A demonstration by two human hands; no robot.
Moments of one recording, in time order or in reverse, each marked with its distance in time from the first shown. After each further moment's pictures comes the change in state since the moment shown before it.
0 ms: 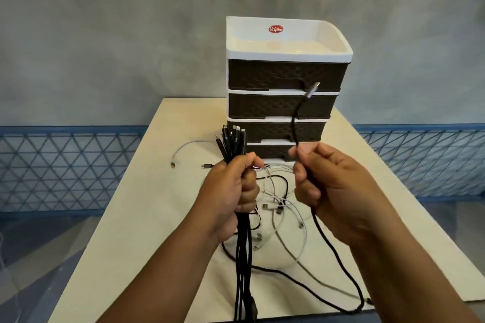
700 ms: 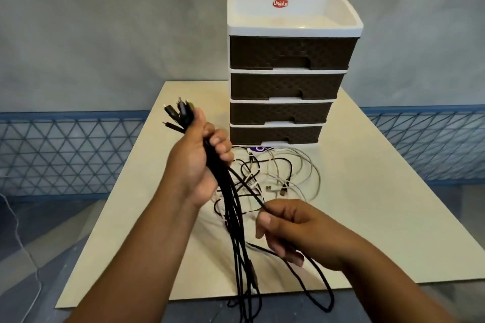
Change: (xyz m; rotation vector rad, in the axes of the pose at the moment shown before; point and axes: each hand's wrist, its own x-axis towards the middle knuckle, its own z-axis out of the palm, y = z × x) left_hand 0.009 0.018 -0.029 -0.394 0.060 0.075; right_hand -0.016 0.078 -0.023 -0.426 -0.543 0.224
